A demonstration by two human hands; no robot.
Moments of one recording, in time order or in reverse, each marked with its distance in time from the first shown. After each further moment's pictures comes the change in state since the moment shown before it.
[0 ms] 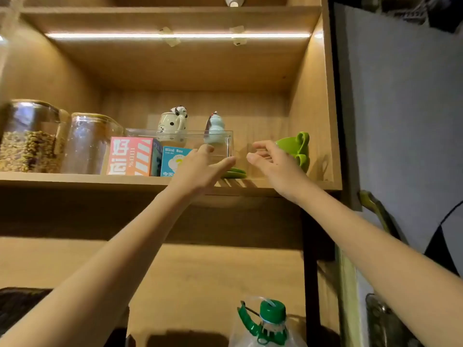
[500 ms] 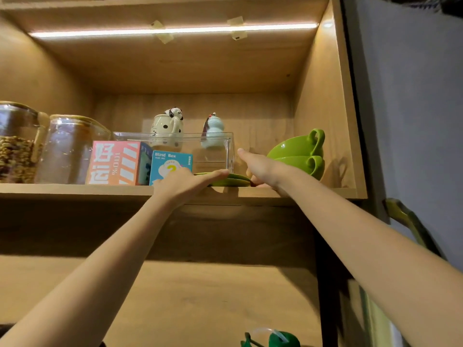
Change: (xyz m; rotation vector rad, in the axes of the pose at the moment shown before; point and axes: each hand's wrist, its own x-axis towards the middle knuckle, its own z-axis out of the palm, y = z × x) left_hand 0.049 -0.066 0.026 0.102 -0.146 -0.268; right_hand 0.065 0.014 0.030 0.020 -0.292 0.301
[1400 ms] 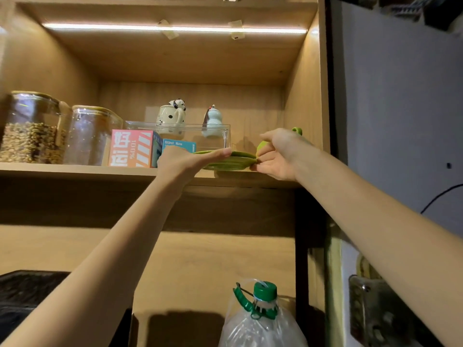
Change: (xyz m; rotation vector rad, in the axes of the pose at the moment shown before) left_hand -0.095 0.044 -0.043 -0.632 0.171 -0.090; right_hand -0.108 -0.042 -0.032 0.858 0.108 0.292
